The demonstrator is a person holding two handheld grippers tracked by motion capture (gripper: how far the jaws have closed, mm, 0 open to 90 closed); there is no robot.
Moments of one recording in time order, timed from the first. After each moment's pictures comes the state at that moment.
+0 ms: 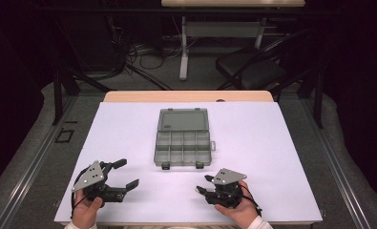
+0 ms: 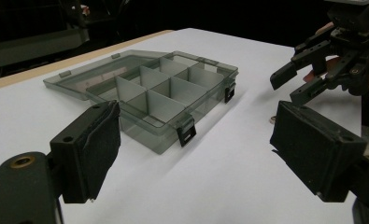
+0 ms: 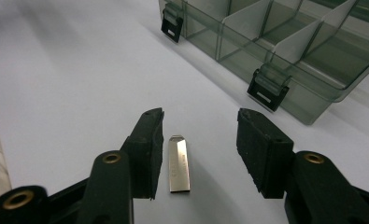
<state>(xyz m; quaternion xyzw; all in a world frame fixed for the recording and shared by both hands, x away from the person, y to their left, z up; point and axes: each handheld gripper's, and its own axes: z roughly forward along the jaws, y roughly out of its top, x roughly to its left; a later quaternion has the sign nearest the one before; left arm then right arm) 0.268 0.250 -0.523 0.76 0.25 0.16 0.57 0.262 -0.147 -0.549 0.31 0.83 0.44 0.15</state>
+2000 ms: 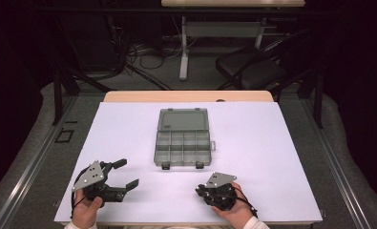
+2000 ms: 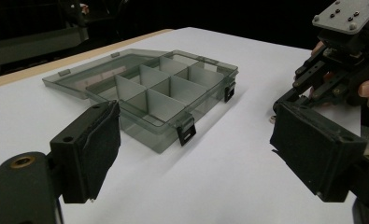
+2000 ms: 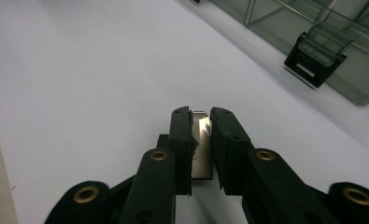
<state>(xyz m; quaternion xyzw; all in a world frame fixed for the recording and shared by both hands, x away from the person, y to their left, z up) 0.269 0.250 -0.524 0.76 0.25 0.16 0.57 0.263 -0.134 -0.567 0.30 0.86 0.40 0.13</state>
